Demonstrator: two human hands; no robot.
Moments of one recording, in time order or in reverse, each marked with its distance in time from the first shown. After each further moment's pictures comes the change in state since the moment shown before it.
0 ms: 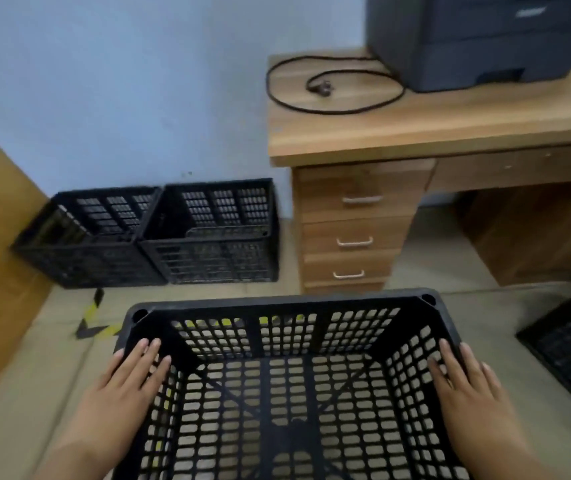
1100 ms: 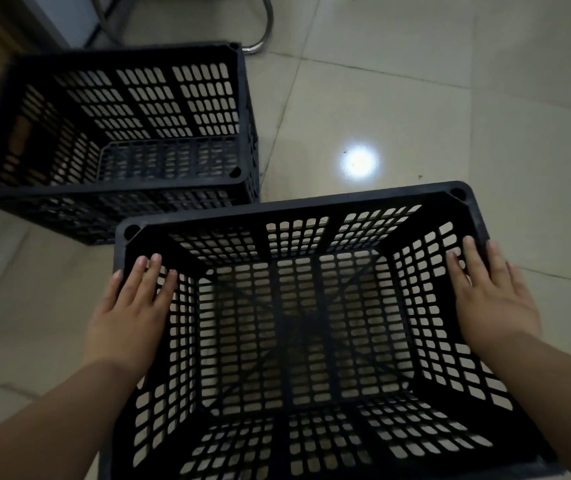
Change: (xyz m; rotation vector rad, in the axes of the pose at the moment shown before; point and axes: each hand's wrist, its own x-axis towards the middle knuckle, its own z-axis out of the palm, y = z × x) left_hand 0.232 0.843 -0.070 0.244 0.350 1.031; right_hand -0.469 0.491 0.323 0.207 -0.532 1.363
